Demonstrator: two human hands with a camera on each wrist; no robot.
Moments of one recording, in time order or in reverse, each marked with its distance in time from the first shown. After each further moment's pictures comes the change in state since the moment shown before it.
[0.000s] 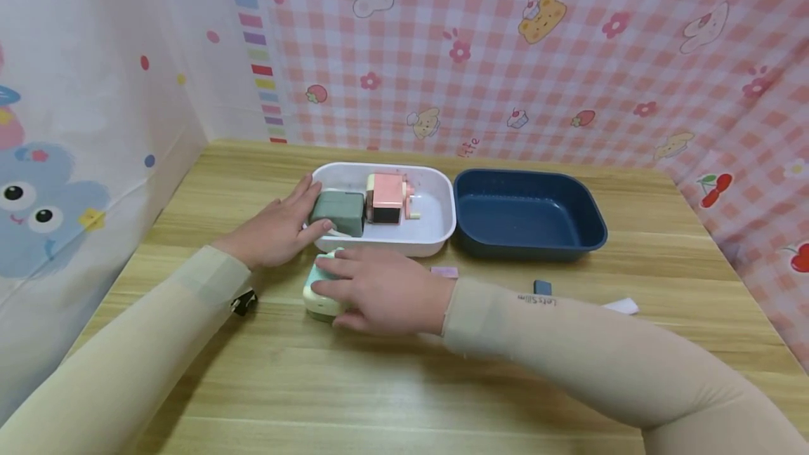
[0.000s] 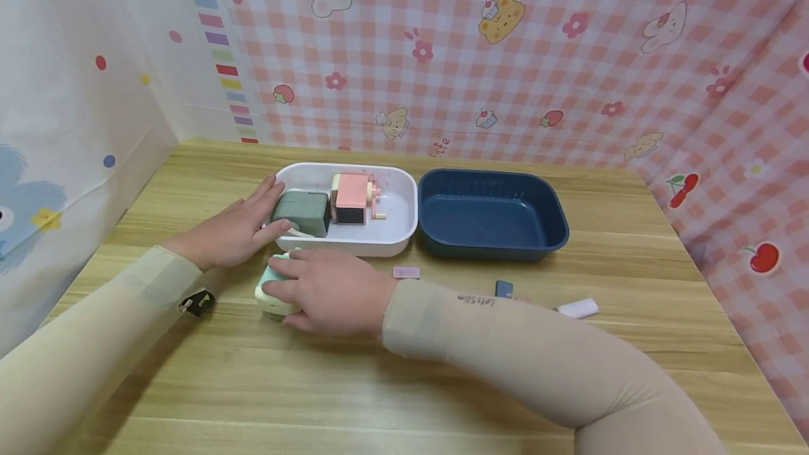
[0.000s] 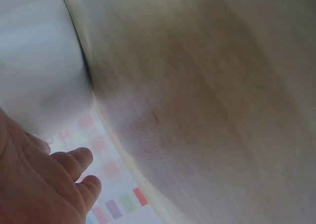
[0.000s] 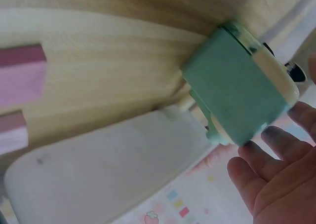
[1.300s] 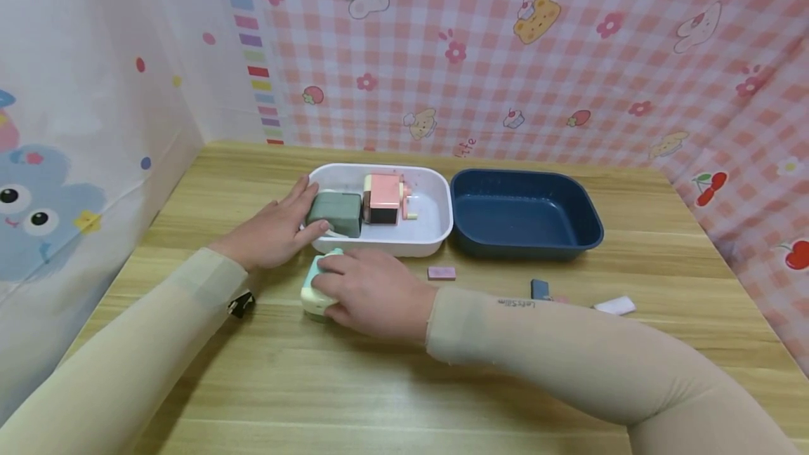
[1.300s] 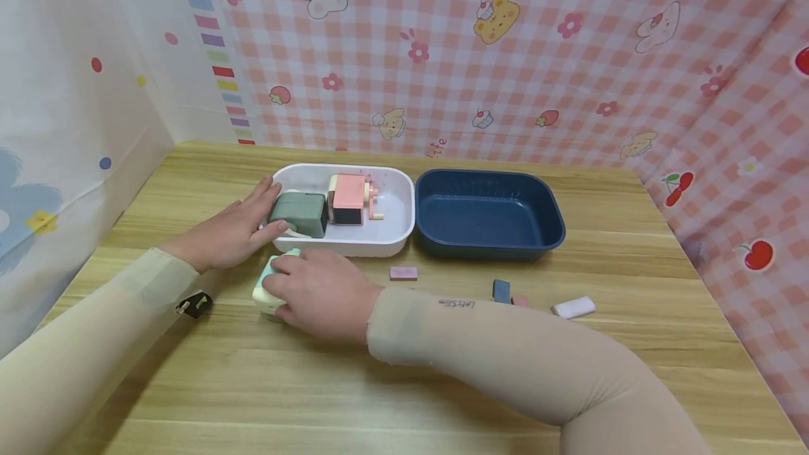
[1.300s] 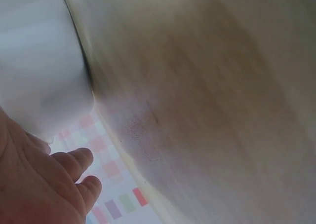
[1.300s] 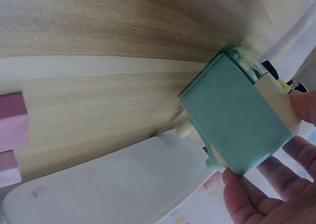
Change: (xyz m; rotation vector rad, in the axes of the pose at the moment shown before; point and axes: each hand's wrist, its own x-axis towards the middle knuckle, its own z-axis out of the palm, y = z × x) left_hand 0.000 0.000 0.001 -0.011 0.004 0.001; right_hand 0.008 -0.009 0.013 0.014 0.165 0.086
